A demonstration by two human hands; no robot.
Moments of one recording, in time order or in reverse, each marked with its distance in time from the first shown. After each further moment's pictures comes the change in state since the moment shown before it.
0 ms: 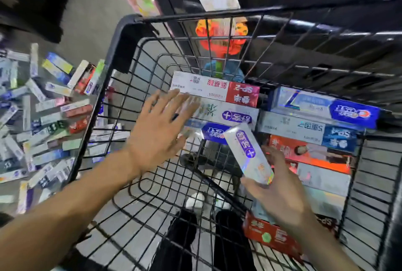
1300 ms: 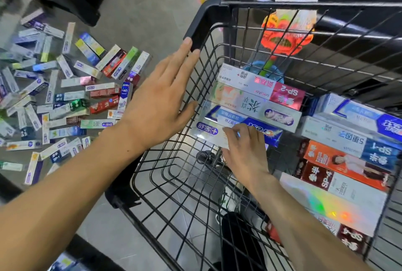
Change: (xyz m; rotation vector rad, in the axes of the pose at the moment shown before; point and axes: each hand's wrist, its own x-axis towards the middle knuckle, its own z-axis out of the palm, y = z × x) left_hand -0.059 -0.050 -0.047 -0.214 0.162 -0.238; right_hand 0.068 -0.068 0.123 -0.831 0.211 -0.600
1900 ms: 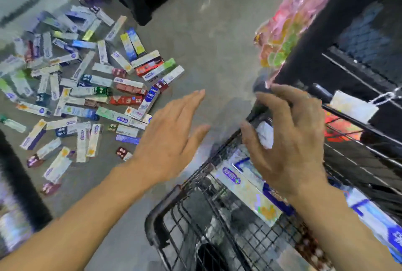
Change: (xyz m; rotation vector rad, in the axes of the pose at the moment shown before) left_hand -0.039 -0.052 -0.033 -0.294 0.210 -0.390; right_hand 0.112 -0.063 -0.198 0.288 0.514 -0.342
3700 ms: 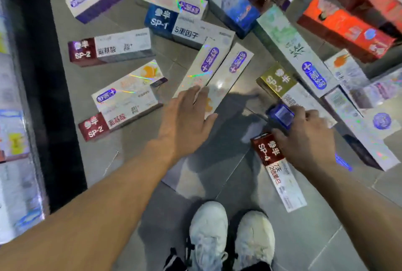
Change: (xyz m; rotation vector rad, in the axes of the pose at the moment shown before) left_hand -0.282 -0.774 0.278 0.047 -0.099 -0.759; right_hand -0.130 -0.259 0.820 -0.401 -1.024 0.002
